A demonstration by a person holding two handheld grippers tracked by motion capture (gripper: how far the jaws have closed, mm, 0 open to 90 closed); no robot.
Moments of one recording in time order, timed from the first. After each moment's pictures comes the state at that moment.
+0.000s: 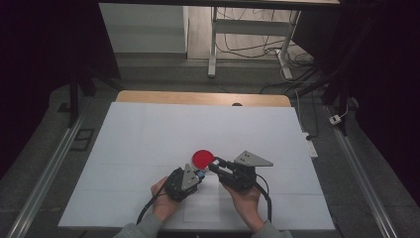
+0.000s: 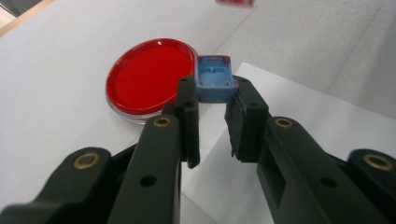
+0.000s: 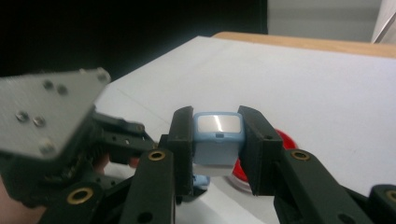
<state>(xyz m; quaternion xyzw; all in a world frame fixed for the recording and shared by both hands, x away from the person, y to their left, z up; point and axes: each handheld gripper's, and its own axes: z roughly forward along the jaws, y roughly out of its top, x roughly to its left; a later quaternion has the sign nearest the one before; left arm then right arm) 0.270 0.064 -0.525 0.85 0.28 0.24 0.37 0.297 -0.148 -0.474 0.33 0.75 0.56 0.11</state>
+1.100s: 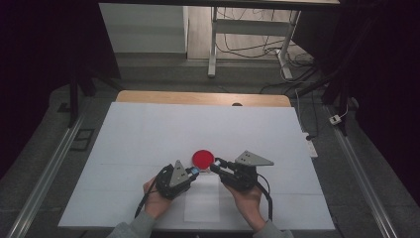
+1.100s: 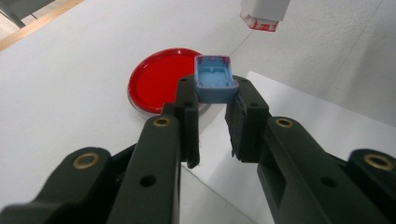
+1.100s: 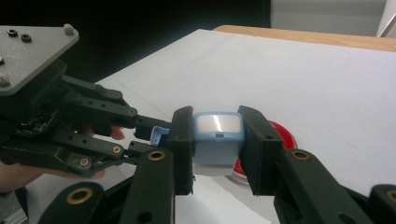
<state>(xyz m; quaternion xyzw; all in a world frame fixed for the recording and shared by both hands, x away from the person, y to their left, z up) 0.269 0.088 -0.513 0.84 0.28 0.23 0.41 0.299 -0.153 -0.476 0.32 0.76 0.56 0.11</state>
